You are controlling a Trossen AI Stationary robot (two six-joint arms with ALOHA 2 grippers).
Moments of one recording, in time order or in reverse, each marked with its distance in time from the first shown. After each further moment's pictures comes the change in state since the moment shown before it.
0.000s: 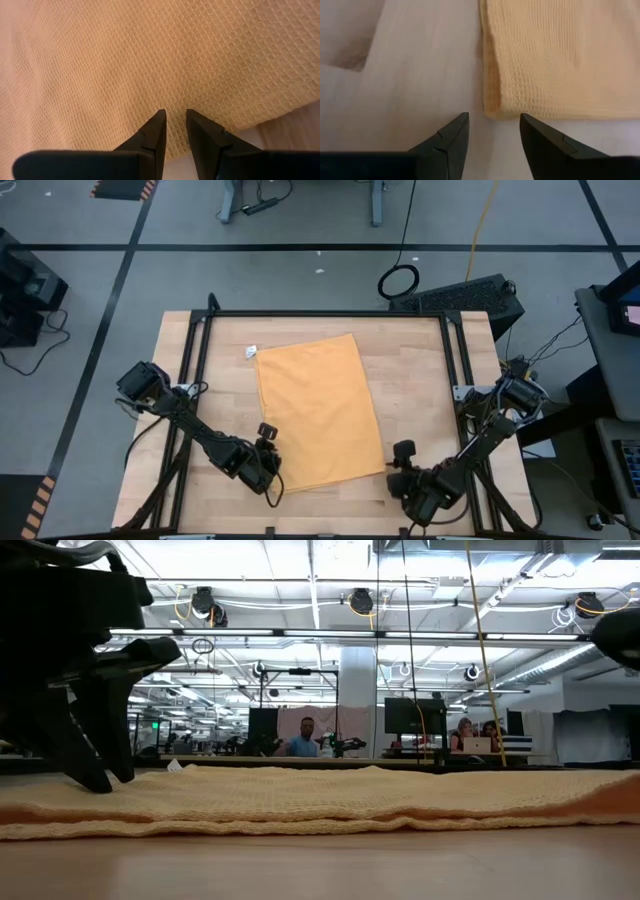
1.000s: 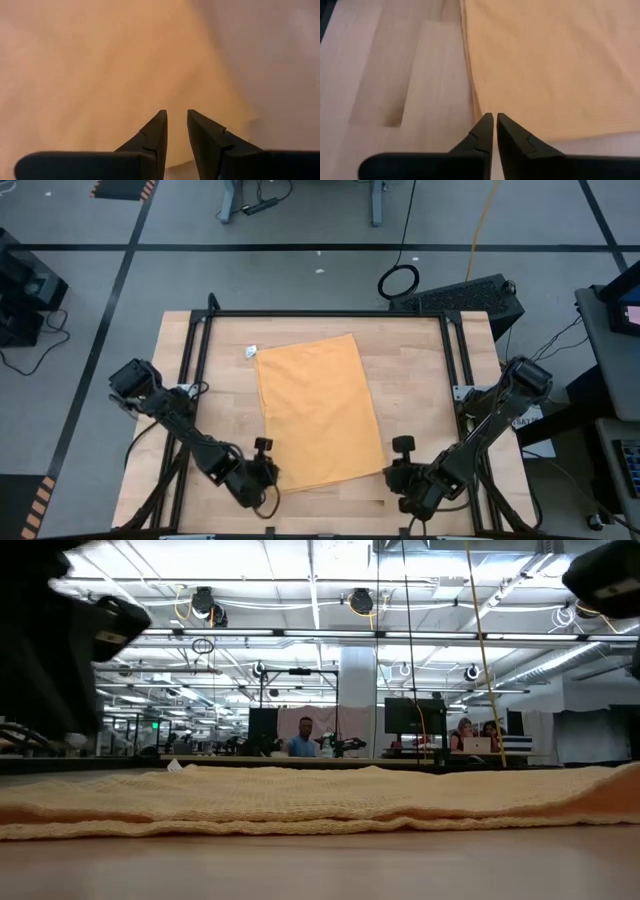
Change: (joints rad) left arm -0.102 -0.061 0.002 0.200 0.022 -0.260; right arm -0.059 -0.164 0.059 -0.019 -0.038 0.009
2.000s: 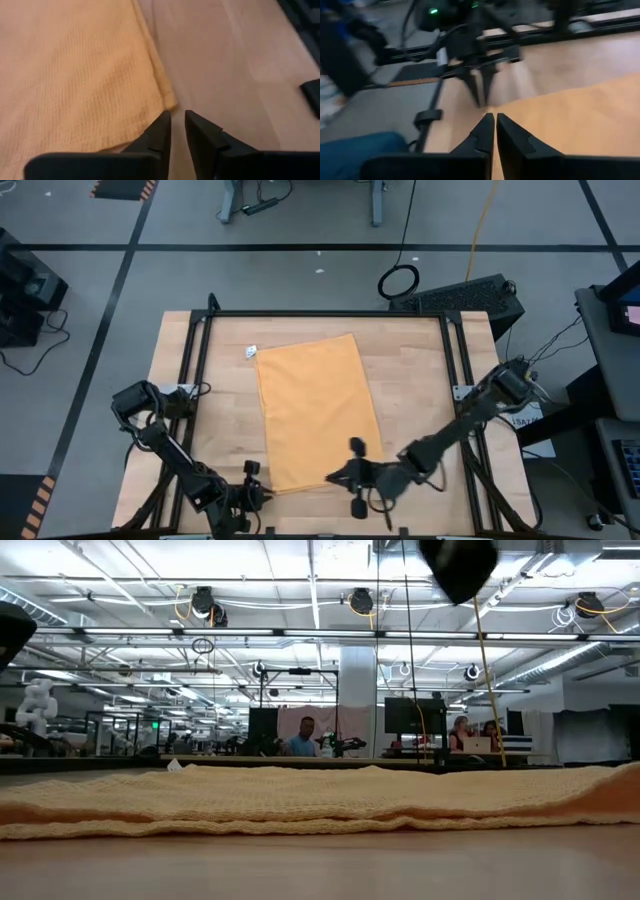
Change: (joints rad) left arm -0.227 0.168 0.000 0.165 -0.218 -0.179; right arm -0.215 0.160 -0.001 1.021 -0.013 -0.228
